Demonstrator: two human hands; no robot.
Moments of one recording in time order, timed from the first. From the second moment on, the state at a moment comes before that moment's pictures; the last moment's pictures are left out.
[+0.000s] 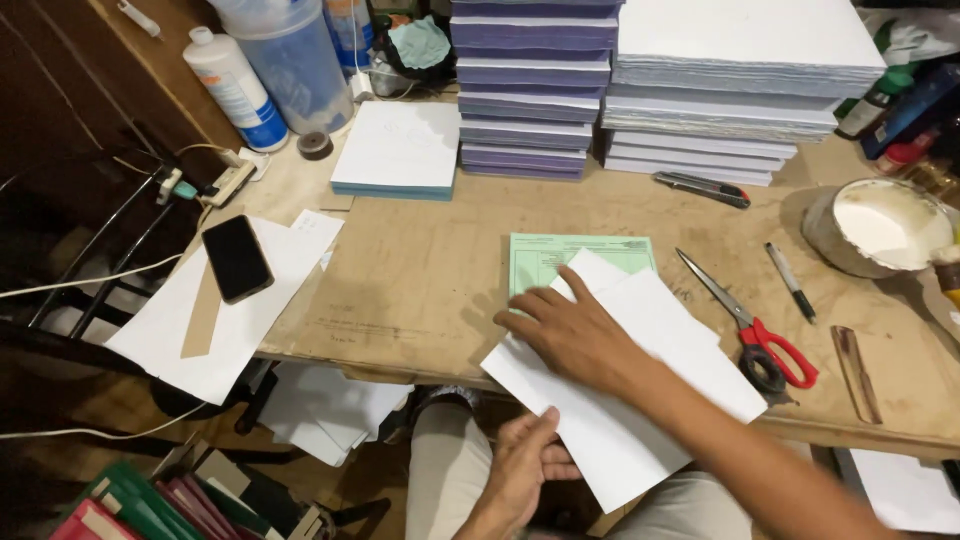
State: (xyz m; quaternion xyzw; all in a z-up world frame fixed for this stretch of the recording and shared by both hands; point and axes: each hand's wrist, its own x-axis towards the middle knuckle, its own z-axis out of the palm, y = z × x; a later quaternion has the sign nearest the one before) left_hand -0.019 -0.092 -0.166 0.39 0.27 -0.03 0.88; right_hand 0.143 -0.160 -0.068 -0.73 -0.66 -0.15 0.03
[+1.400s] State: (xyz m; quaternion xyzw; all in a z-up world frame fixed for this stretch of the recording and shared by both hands) left_hand -0.001 -0.002 -0.139 0.84 0.15 0.13 0.50; right_hand 0.110 -0.280 -0.103 -0.87 0.01 0.02 0.49
